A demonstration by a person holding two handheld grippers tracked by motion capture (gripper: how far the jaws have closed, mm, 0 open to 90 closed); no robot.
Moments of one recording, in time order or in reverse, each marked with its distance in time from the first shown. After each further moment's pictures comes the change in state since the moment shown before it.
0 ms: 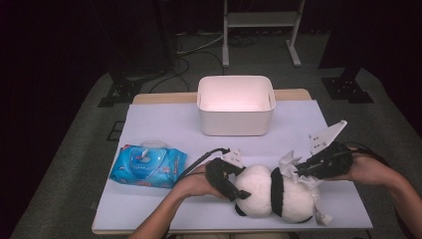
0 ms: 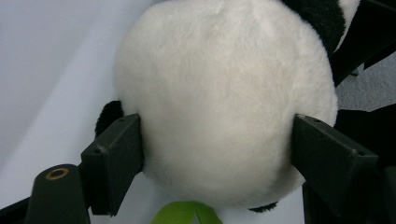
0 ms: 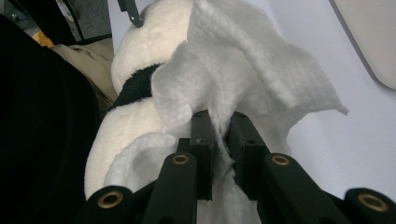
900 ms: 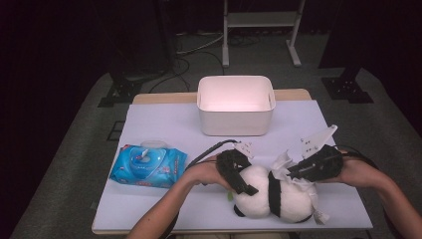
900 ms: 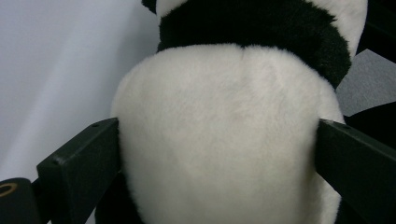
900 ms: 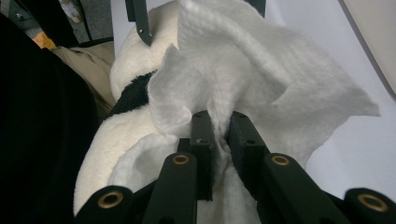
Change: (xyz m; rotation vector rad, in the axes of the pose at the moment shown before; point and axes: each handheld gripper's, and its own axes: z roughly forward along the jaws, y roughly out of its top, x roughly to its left) left arm 0.026 0.024 0.021 0.029 -0.134 -0.005; right arm 0.002 0.005 0.020 -0.012 0.012 -0.031
